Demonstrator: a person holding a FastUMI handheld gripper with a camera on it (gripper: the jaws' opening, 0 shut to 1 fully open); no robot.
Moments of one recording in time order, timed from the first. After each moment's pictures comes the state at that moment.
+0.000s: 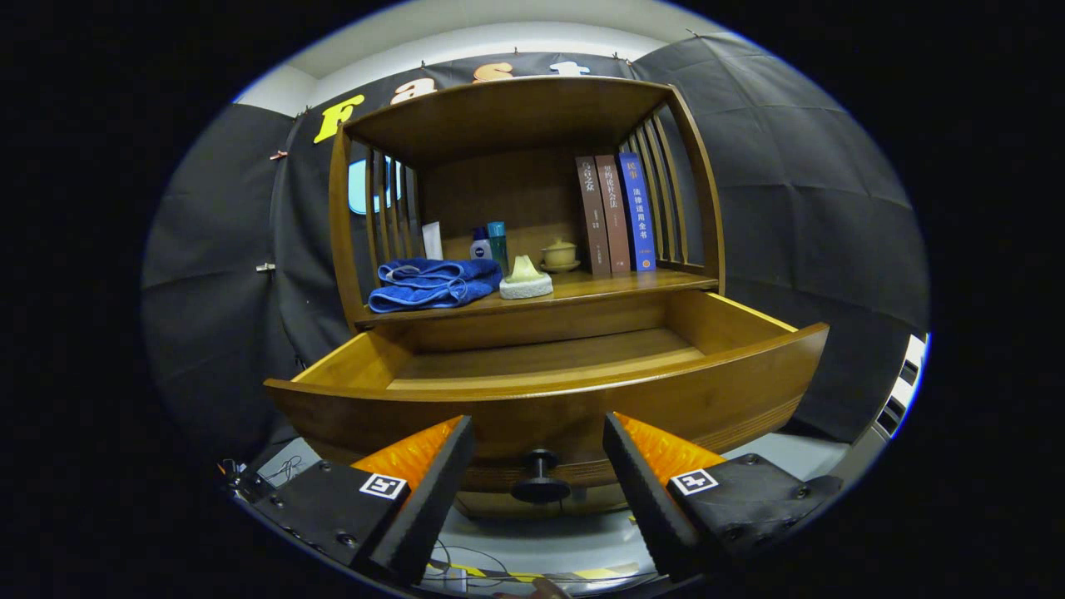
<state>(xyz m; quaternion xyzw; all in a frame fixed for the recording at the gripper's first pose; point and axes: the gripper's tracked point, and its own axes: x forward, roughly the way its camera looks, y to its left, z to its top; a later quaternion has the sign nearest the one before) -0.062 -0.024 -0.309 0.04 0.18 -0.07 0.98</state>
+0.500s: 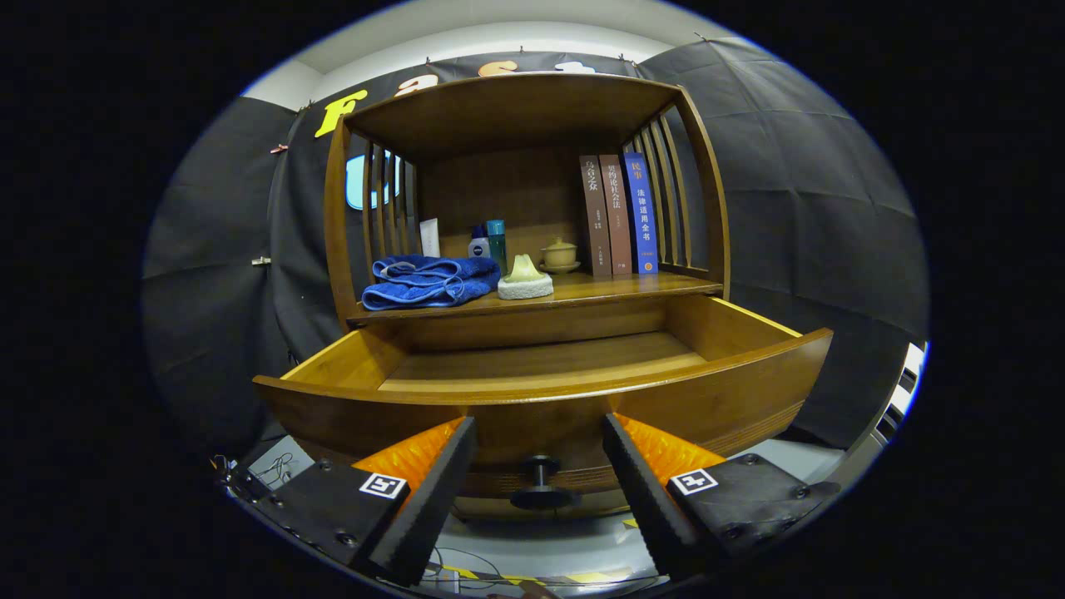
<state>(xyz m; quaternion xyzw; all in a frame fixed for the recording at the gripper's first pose) -0.044 -0.025 -0.310 0.03 0.17 -0.08 0.98</state>
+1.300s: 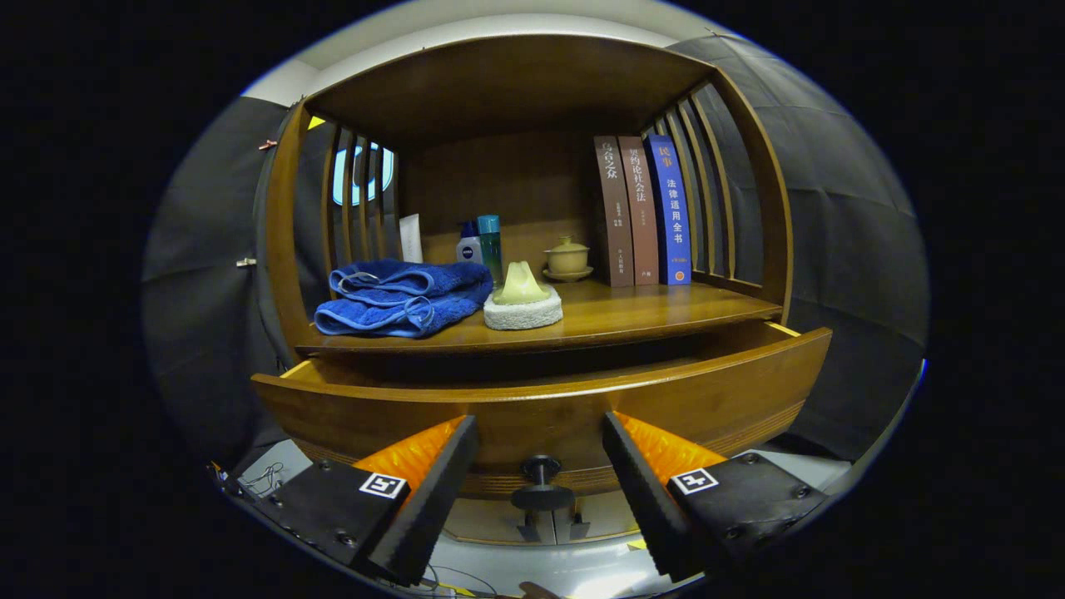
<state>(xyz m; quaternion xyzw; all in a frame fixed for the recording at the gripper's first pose) 0.073 -0.043 -0.326 0.03 0.18 -0.07 0.98</state>
